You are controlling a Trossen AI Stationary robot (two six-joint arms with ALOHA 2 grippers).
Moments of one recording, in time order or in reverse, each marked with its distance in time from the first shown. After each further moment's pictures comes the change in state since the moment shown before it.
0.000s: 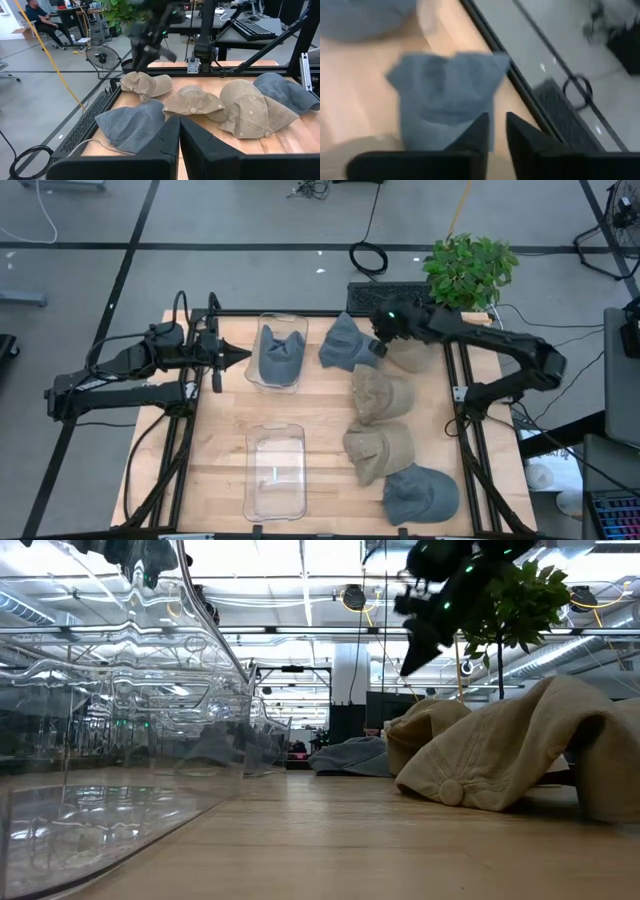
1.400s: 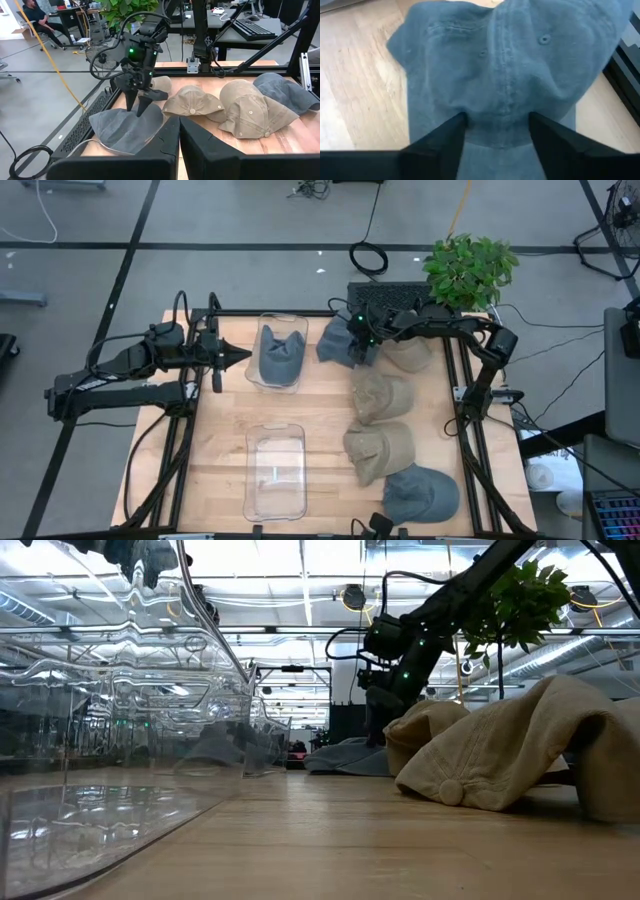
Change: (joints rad) left arm 0.000 0.000 0.000 -0.001 0.001 0.000; right arm -0.057 0.398 0.034 0.217 -0.209 0.061
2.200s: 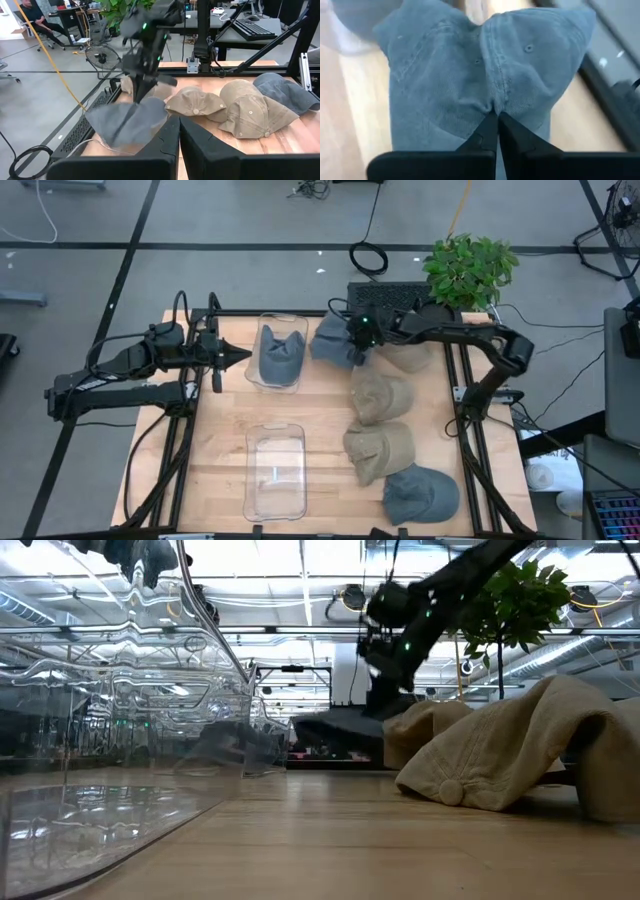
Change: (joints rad) left arm 0.000 0.000 0.000 0.000 0.000 0.000; right arm 0.081 -0.154 -0.002 -0.006 0.015 -0.015
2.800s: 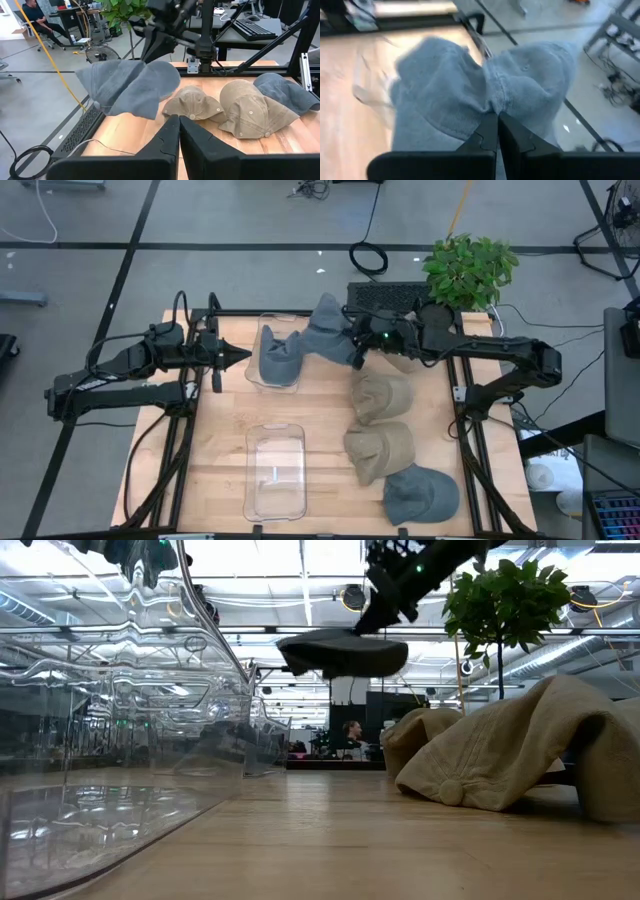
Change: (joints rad) left arm 0.000 0.000 0.000 0.000 0.000 0.000; right arm 0.232 -0.236 0.000 0.123 0.254 0.035
